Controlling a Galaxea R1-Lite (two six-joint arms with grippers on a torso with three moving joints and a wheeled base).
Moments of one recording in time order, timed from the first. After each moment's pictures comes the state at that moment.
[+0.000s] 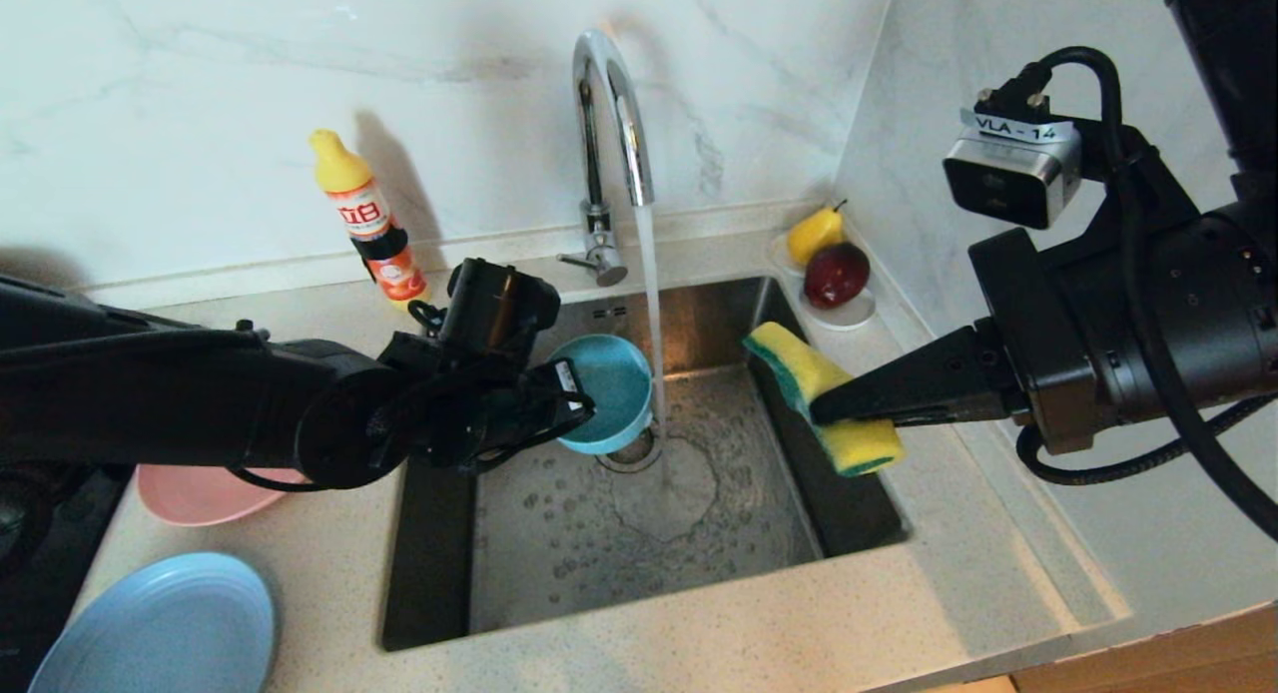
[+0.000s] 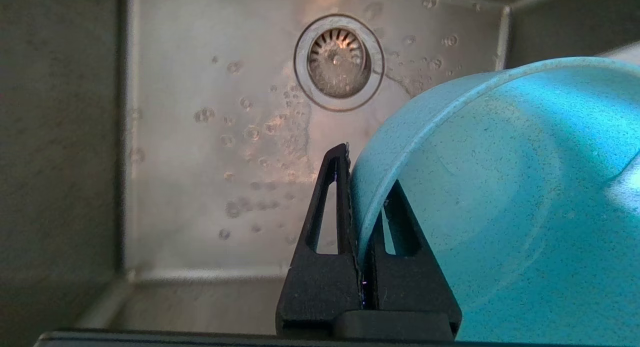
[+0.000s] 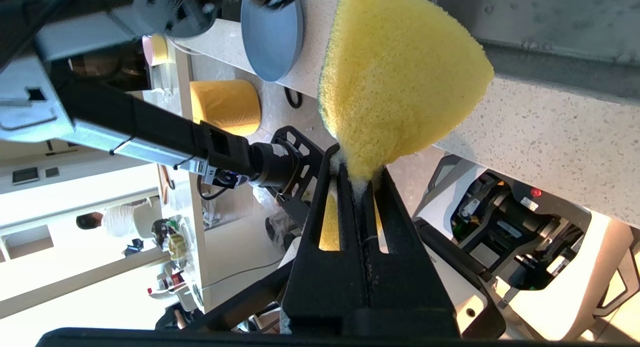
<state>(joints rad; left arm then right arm) -0.55 1.91 -1.22 -0.11 0.36 -0.64 0.73 1.52 -1.61 0.64 0.41 0.62</state>
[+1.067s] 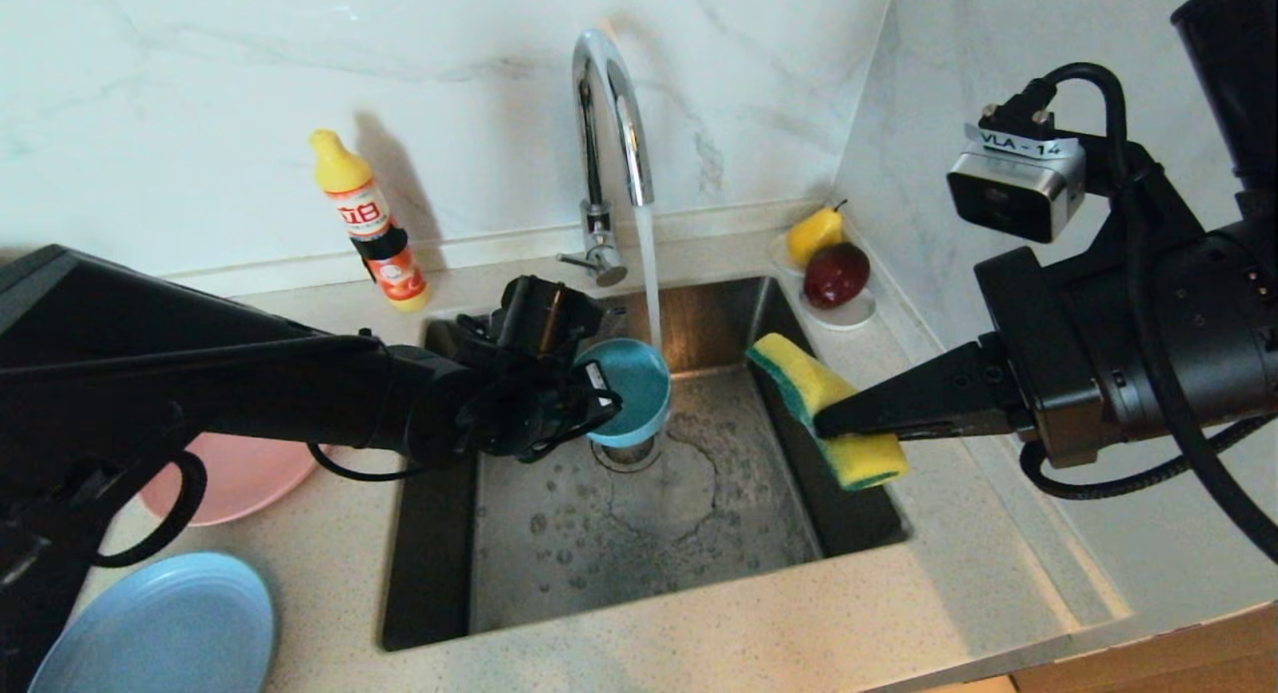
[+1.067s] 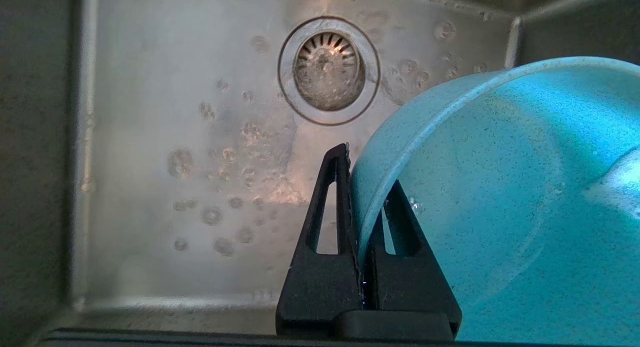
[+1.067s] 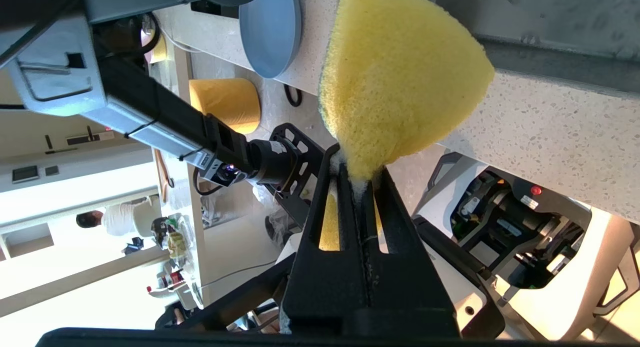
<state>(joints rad) -0.54 2.07 -1.35 -0.13 0.36 -0.69 0.73 1.50 -1.57 0.62 0.41 0.62</state>
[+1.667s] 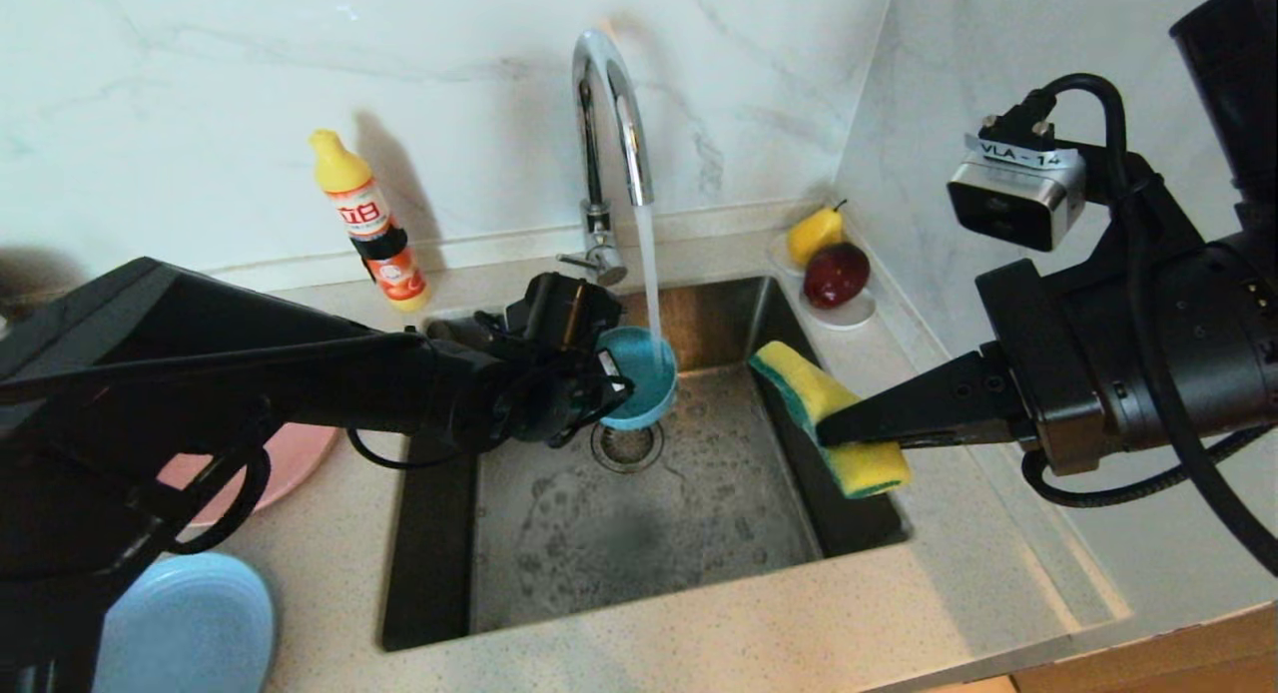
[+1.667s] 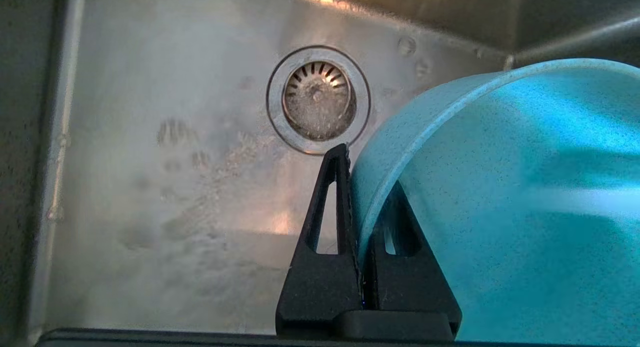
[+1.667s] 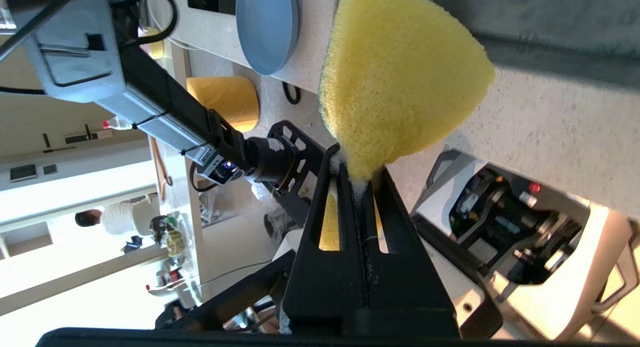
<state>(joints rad) -0.54 2.16 -1.47 -0.12 0.41 -0.72 0.73 1.49 -1.55 0.60 0.41 0.62</state>
